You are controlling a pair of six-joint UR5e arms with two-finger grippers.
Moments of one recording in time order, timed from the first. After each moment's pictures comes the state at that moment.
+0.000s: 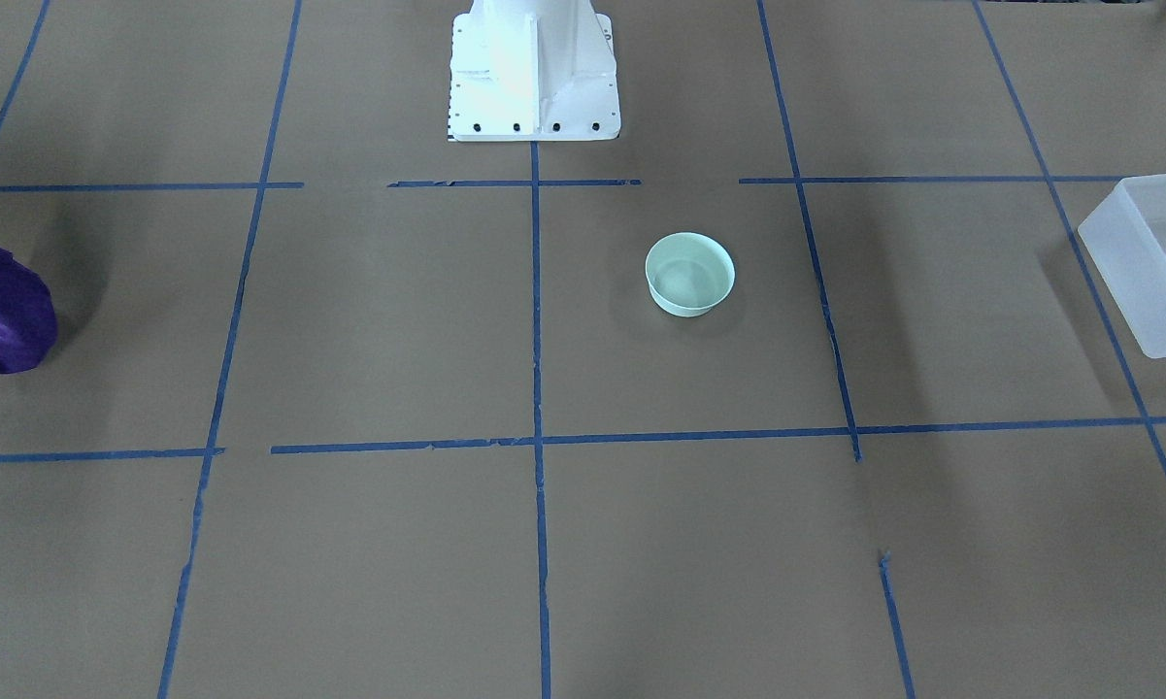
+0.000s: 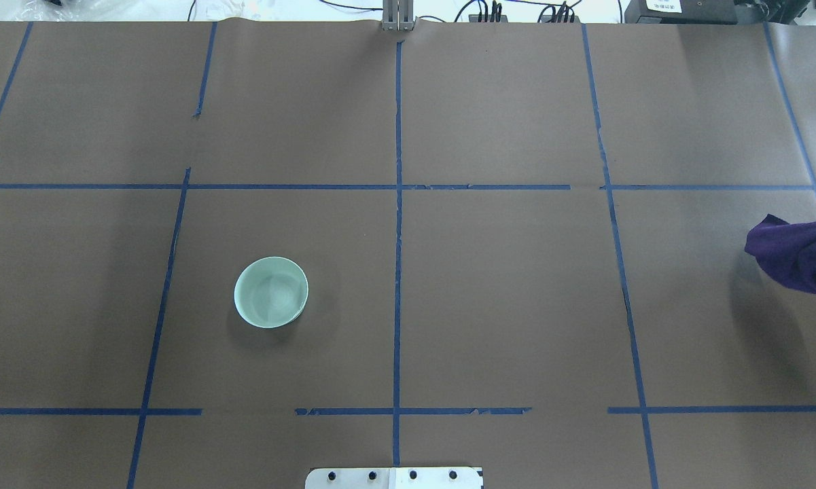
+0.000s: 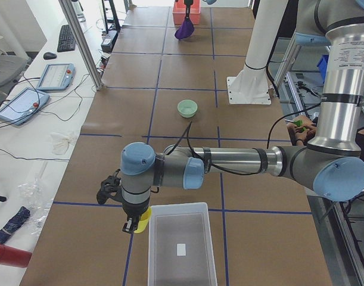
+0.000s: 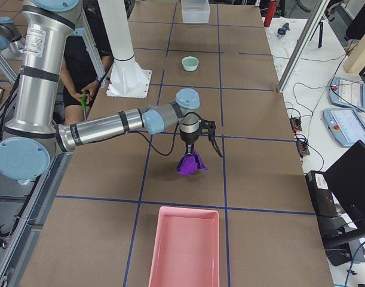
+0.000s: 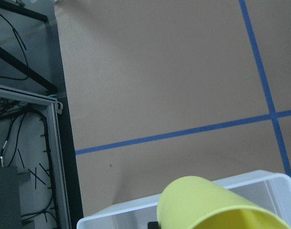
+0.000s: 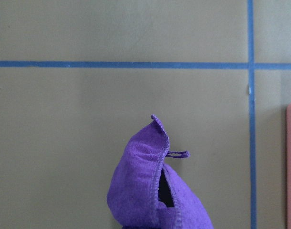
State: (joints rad) left arm -1.73 -1.59 -1.53 -1.66 -2.13 0.26; right arm 1.25 -1.72 2.07 -1.58 2.18 0.47
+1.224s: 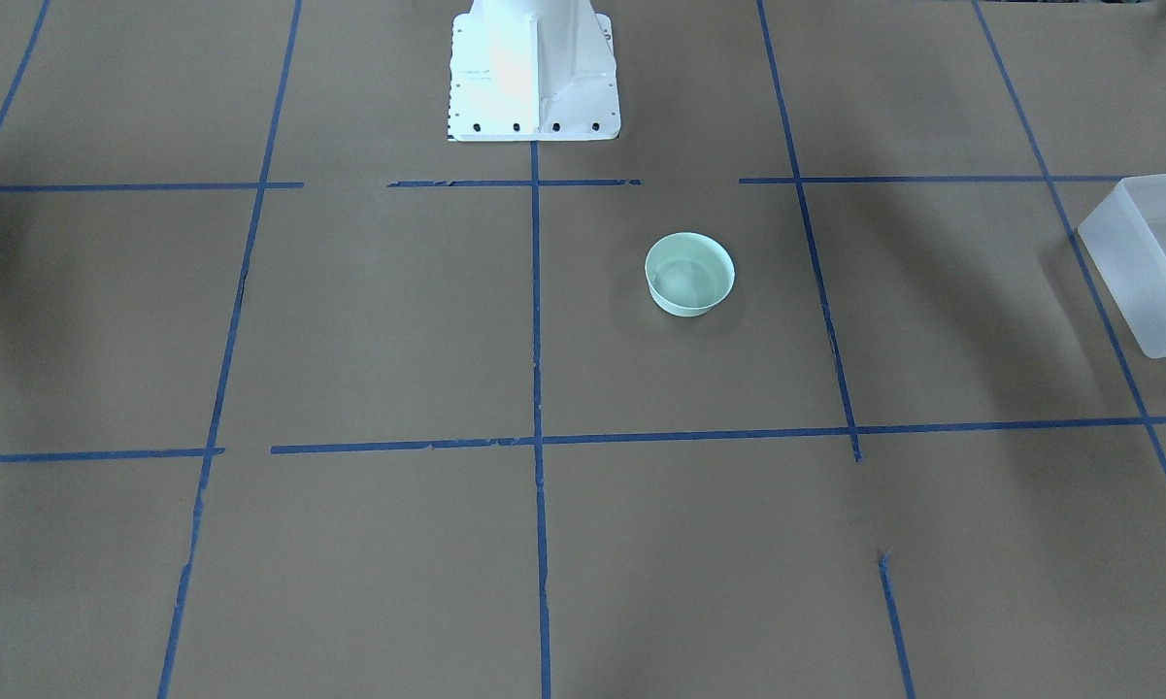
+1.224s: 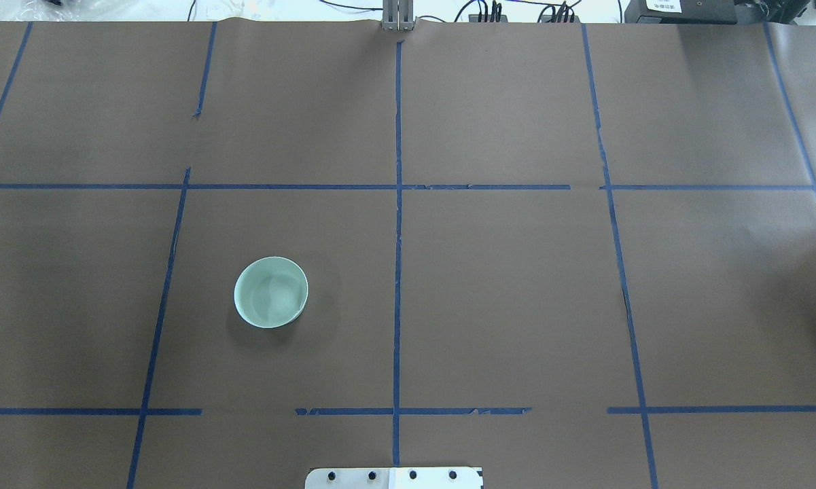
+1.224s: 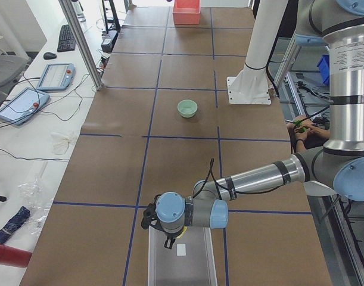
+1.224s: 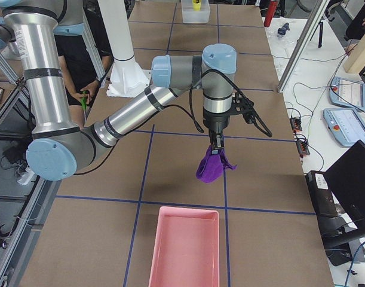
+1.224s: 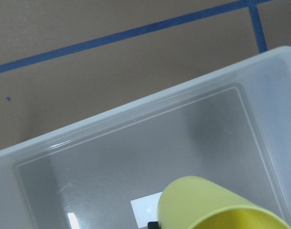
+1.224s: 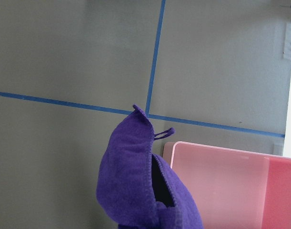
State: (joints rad) left arm -1.56 -1.45 -1.35 -1.93 -2.36 0.25; right arm 1.69 -1.41 2.02 -2.17 2.17 -0.22
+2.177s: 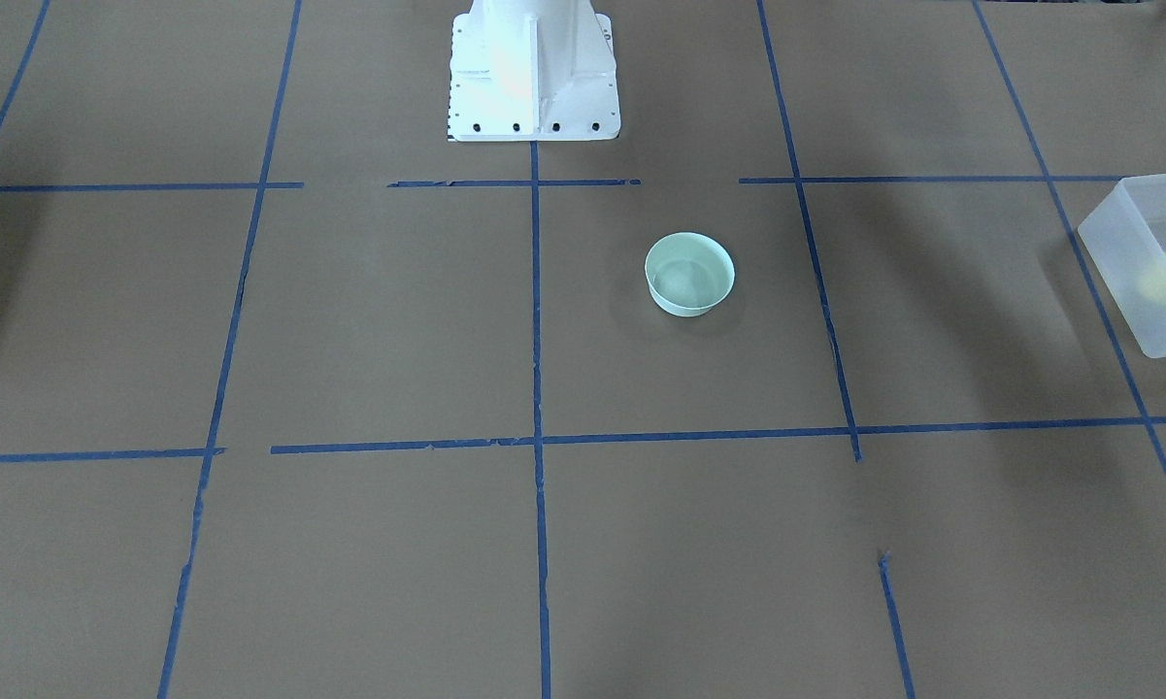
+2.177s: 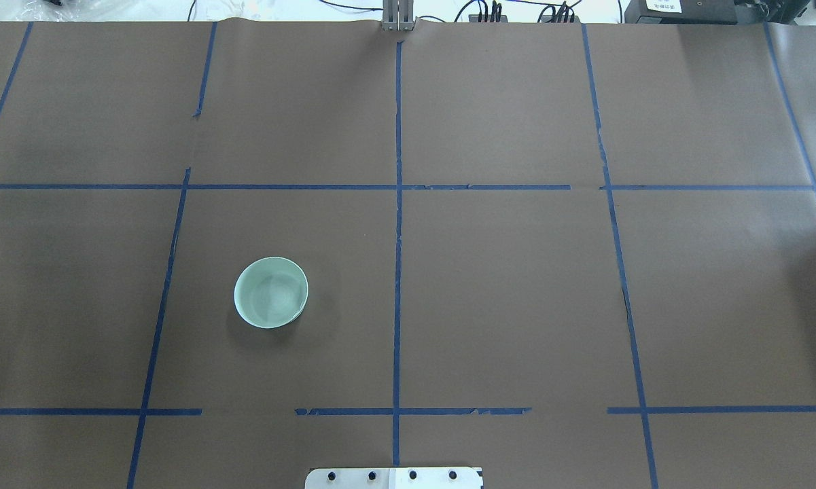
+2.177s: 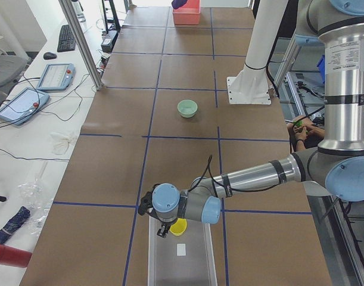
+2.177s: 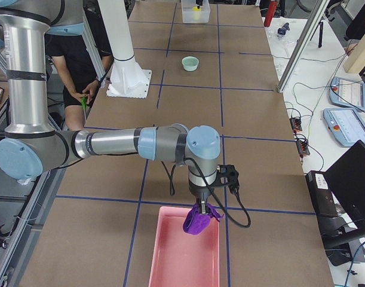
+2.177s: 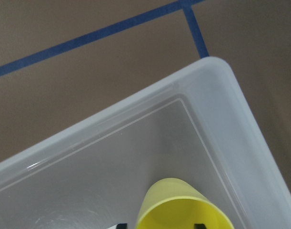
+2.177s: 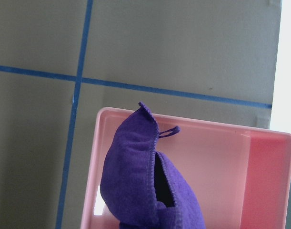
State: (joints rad) left arm -1.50 -1.47 -1.38 -2.02 -2.39 0.20; right arm 1.76 -1.61 1.70 -1.74 2.17 -0.30
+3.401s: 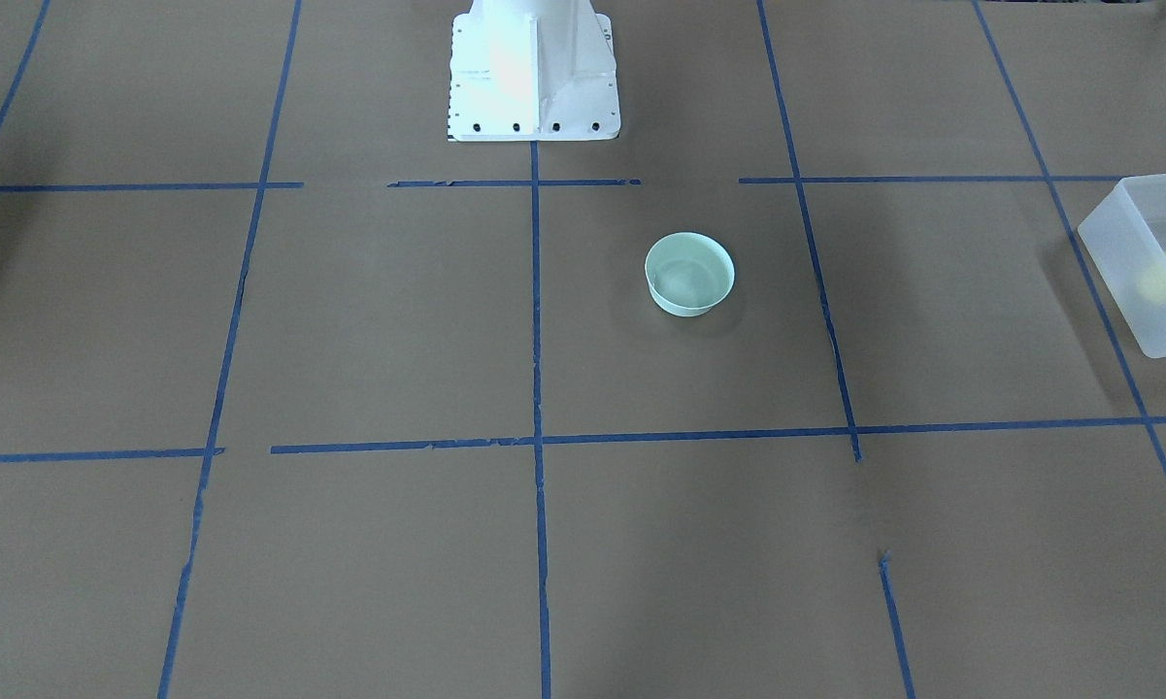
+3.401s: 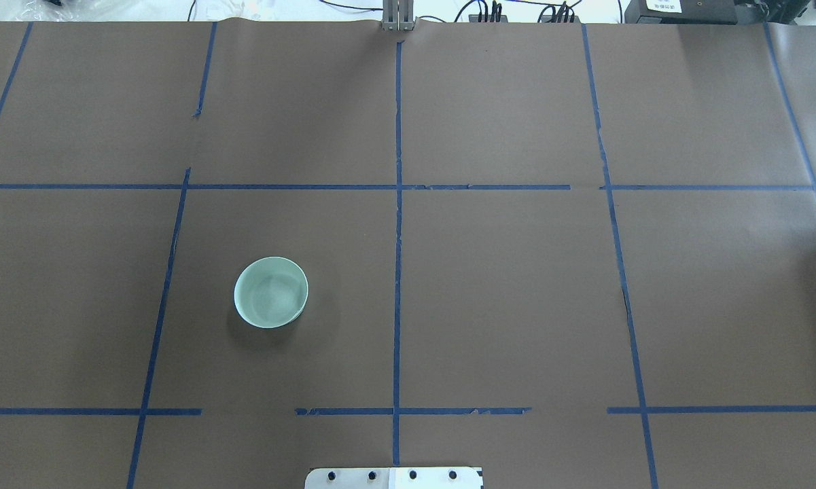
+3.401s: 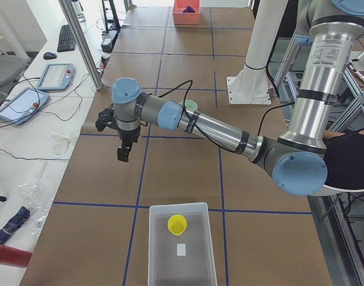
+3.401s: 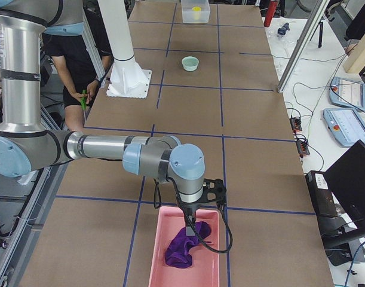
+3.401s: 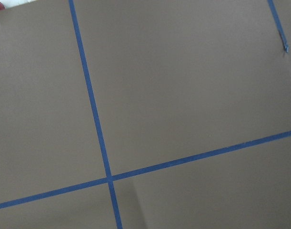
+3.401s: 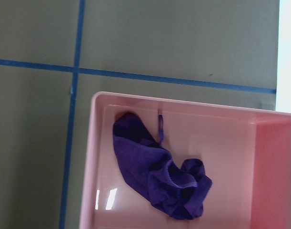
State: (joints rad) left arm -1.47 -1.78 -1.79 -1.51 -2.32 -0.14; right arm 1.80 -1.67 1.74 -1.72 2.25 -0.31
